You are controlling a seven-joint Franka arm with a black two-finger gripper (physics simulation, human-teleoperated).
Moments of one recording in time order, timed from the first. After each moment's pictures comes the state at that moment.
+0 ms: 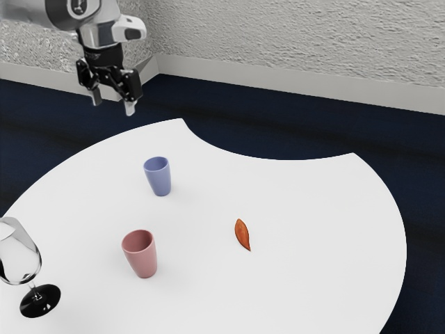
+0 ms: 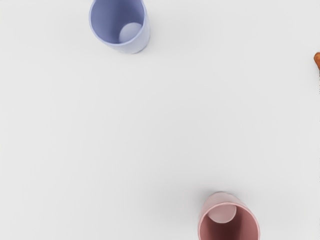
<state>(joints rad) 0.09 0.05 -0.07 -1.50 0.12 1.54 -0.01</state>
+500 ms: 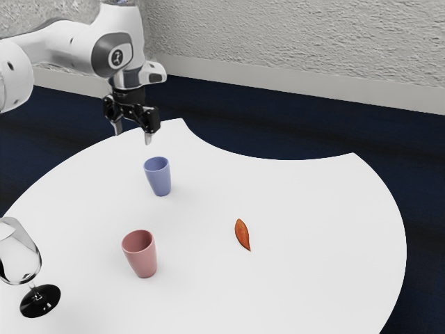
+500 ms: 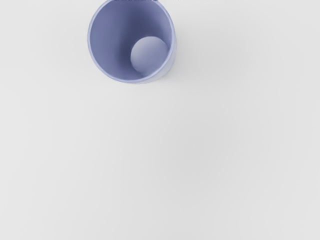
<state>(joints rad) 0.10 0.30 -0.02 -1.49 0.14 1.74 0.00</state>
